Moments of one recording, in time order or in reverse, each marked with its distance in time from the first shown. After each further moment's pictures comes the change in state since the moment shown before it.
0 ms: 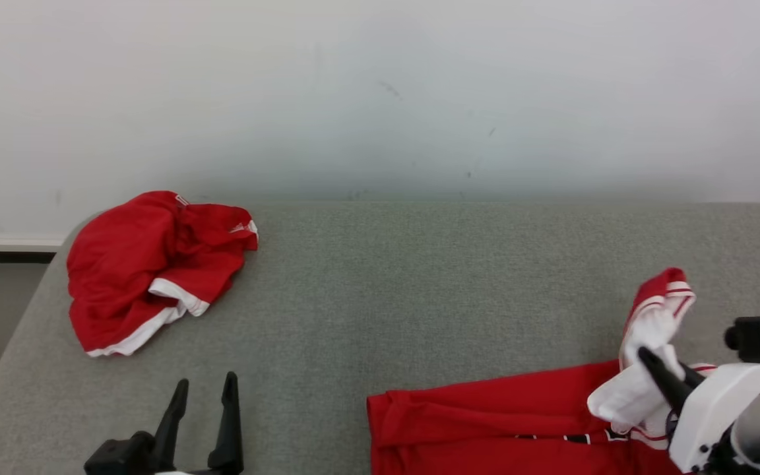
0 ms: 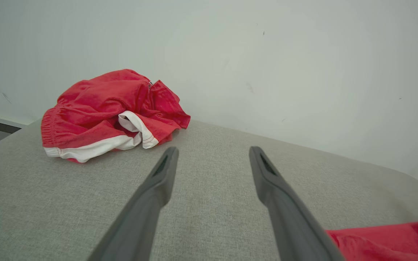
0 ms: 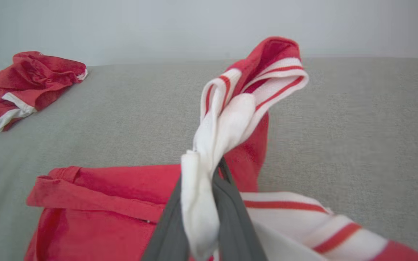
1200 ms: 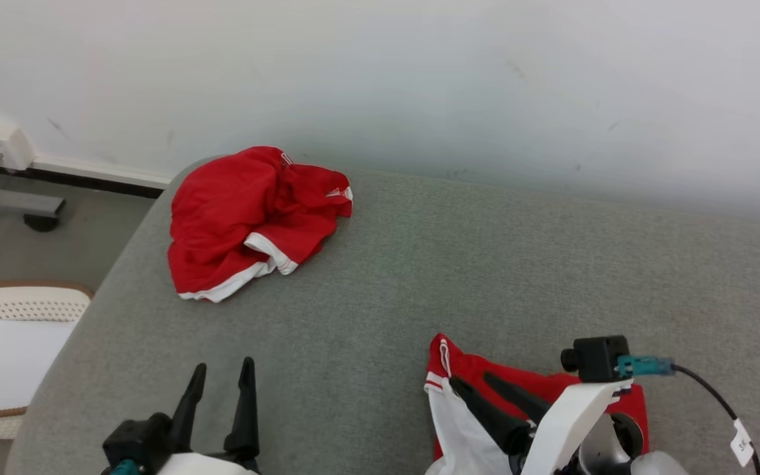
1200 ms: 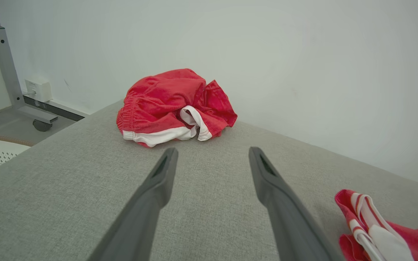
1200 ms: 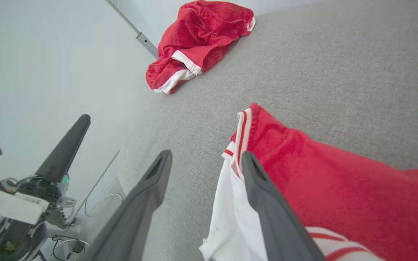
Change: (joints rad) left arm -0.058 -0.007 -0.044 0.044 -0.013 0.002 0.000; right arm -0.012 0.267 0.264 0.010 0.153 0.000 -0.002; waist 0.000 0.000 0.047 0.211
